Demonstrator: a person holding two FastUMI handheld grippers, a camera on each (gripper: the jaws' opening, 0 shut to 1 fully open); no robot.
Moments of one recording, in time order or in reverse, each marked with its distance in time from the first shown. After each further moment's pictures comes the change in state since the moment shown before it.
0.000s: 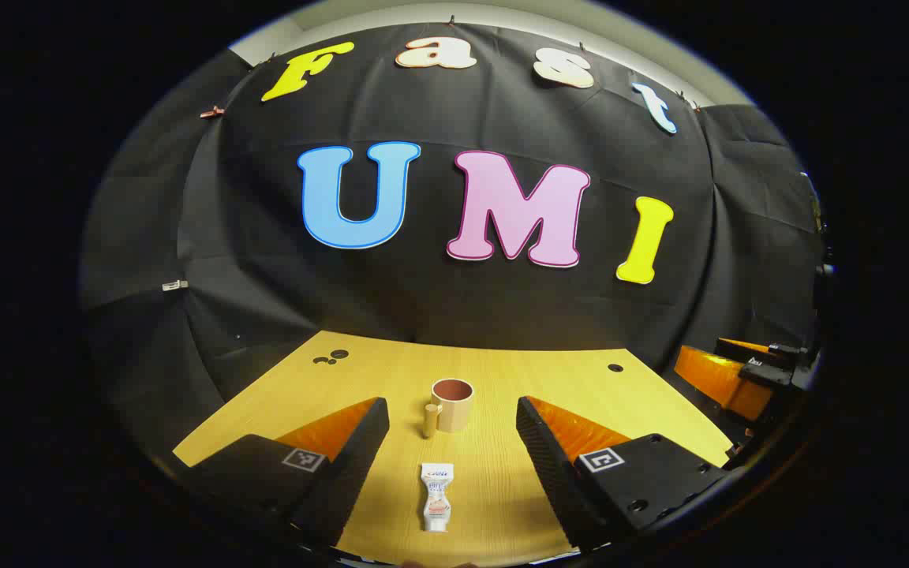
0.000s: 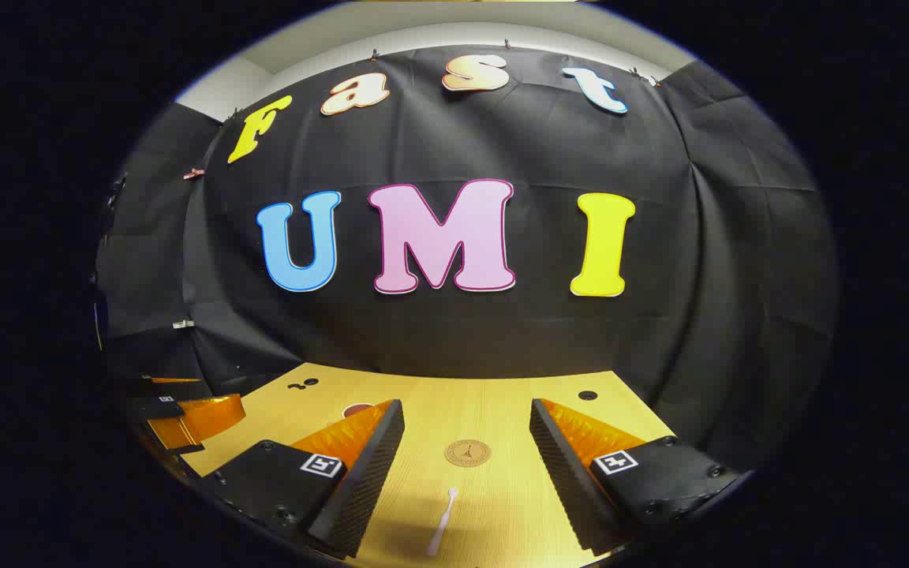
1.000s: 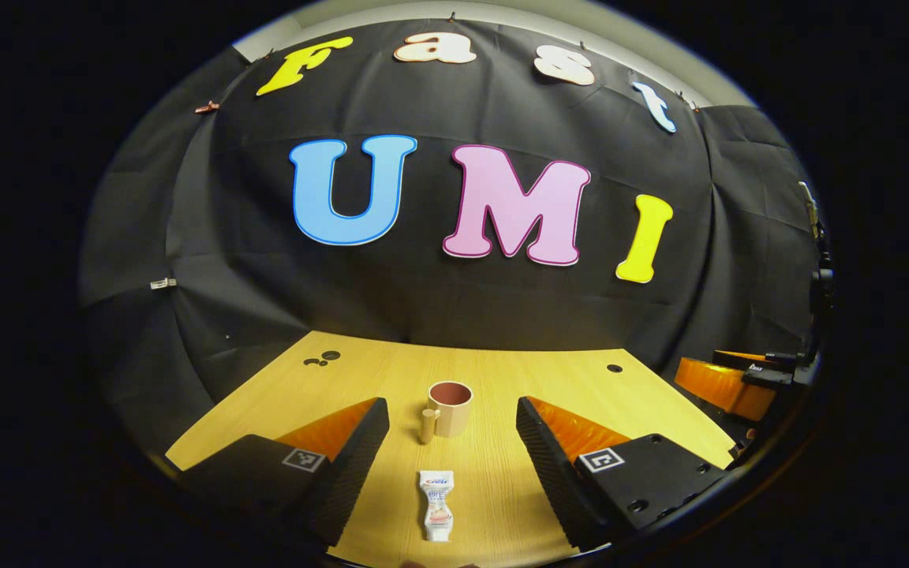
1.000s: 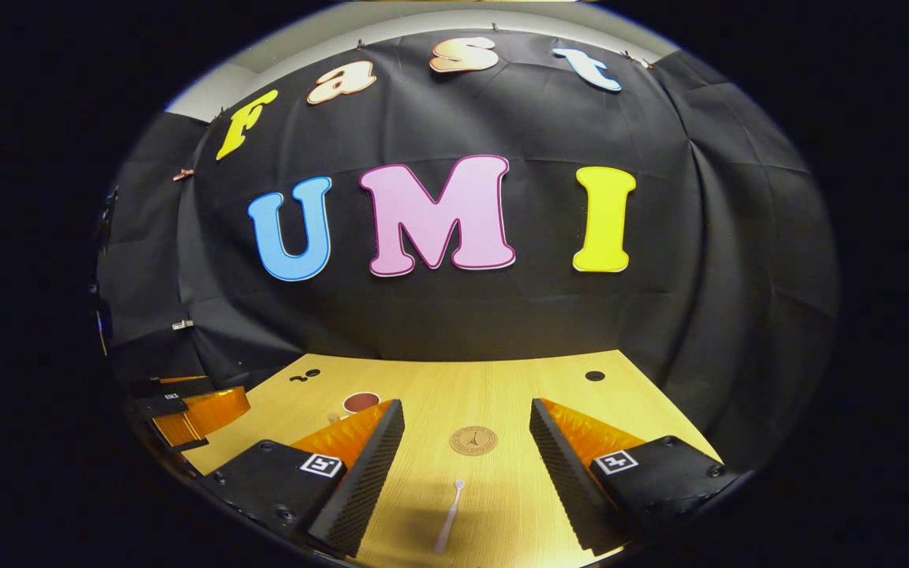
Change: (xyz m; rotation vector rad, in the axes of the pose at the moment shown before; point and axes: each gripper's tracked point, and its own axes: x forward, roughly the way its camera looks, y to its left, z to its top) left arm 0.029 0.007 -0.006 -0.006 0.010 -0.033; right arm 0.017 -0.002 -0.022 0.043 0.077 -0.001
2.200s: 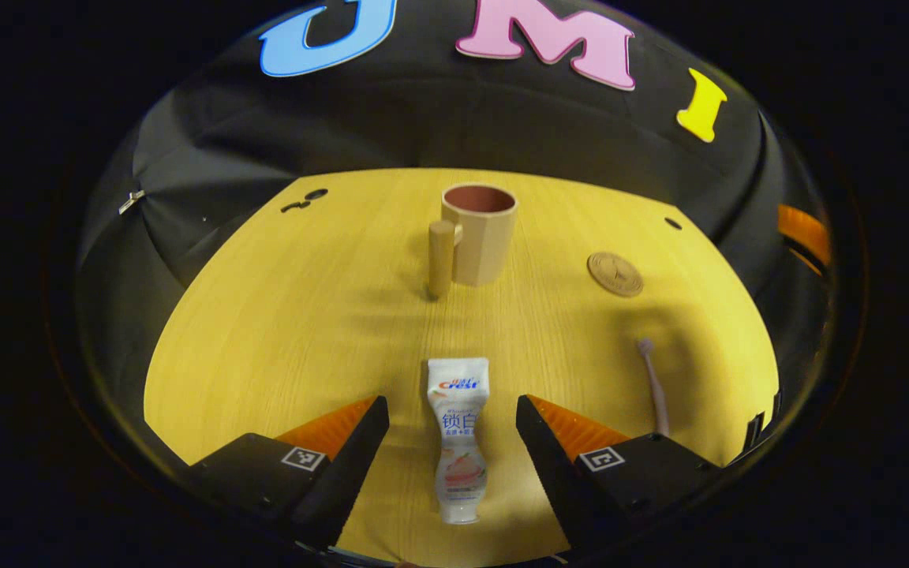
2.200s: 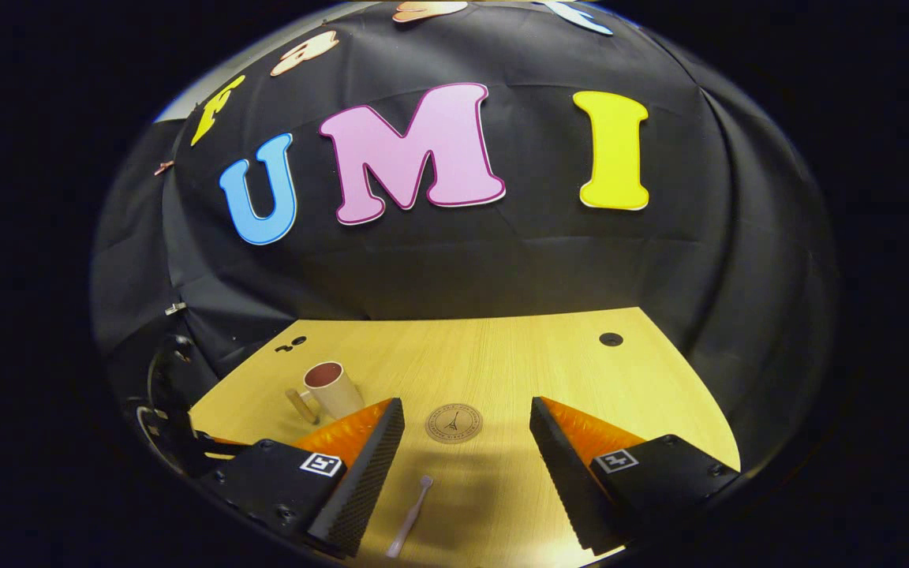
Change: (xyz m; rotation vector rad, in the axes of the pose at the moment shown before) left arm 0.088 0.029 -0.217 0.038 0.644 0.071; right arm 0.093 -0.056 -0.061 0.057 0.206 0.071
